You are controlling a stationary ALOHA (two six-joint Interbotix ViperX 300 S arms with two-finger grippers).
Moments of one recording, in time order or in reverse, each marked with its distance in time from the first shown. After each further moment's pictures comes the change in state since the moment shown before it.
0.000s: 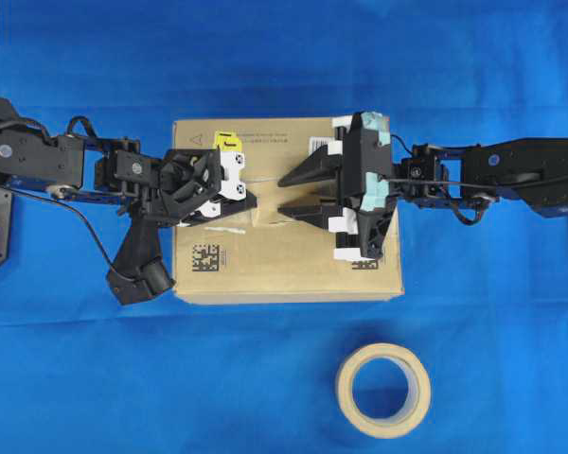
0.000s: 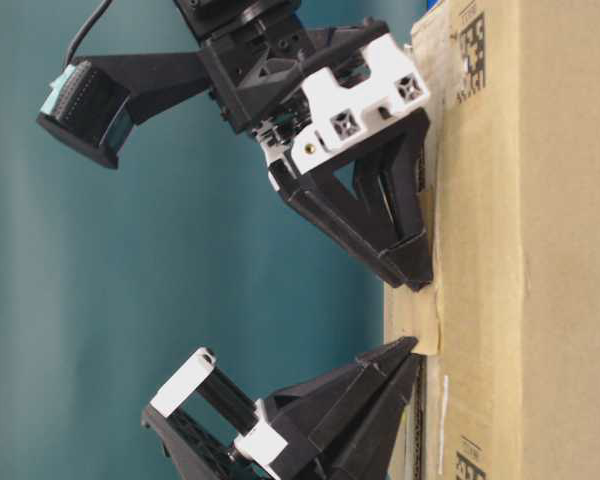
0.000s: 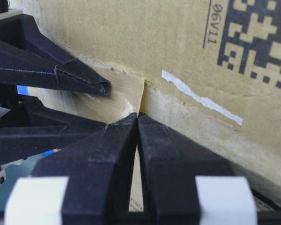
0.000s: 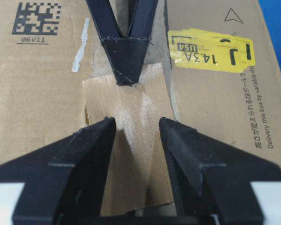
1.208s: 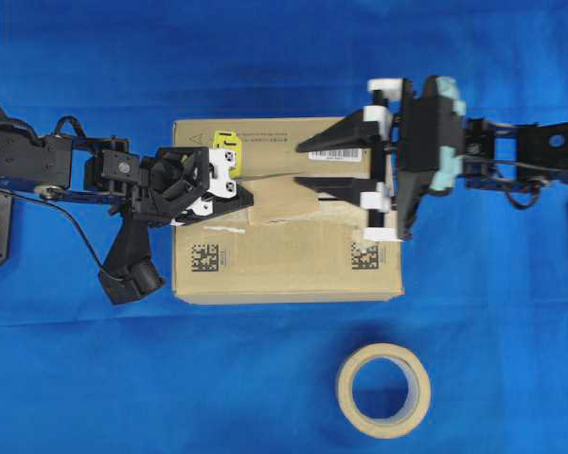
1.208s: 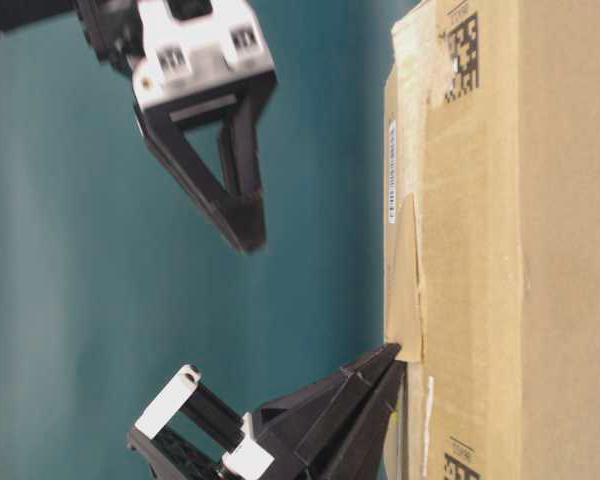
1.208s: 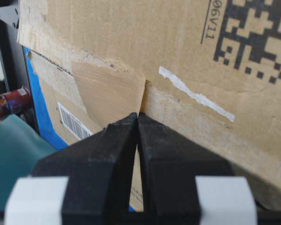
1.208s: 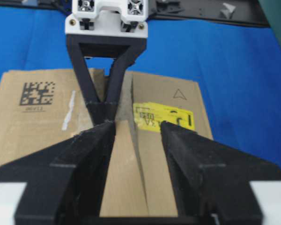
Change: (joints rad) left arm 0.000 -0.034 0.038 0.000 -0.057 0.002; right arm -0.017 -0.187 0.048 -0.040 -0.100 -0.005
